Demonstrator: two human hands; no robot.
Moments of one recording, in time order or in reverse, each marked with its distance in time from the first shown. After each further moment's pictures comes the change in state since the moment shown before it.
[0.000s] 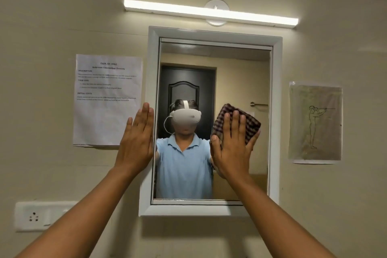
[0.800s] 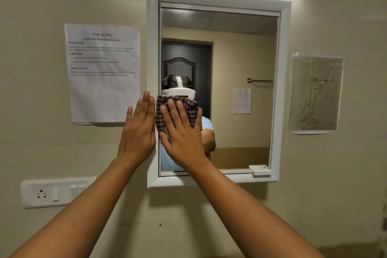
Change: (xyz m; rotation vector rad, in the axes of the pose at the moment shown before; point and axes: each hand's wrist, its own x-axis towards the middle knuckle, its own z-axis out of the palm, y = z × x) left_hand -0.036 -0.001 0.007 -0.099 -0.065 0.029; right_hand -0.044 -0.116 0.017 -0.015 -0.145 -0.382
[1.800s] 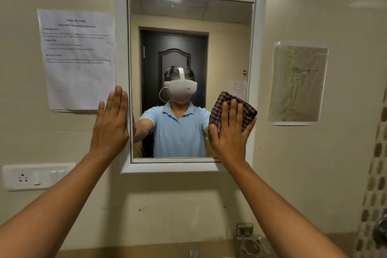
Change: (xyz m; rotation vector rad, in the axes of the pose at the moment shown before) left_hand -0.015 0.014 0.007 0.195 -0.016 -0.118; right_hand -0.092 0.161 -0.008 -0.027 0.059 0.407
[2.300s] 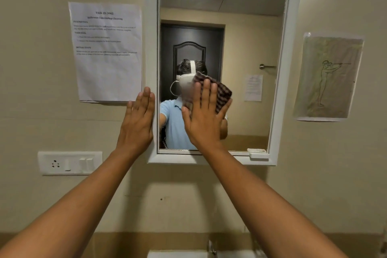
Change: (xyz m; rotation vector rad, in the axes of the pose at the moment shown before) left_hand -0.021 -0.015 0.004 -0.063 -0.076 0.080; right_hand 0.018 -0.145 0.004 0.069 -0.033 -0.083
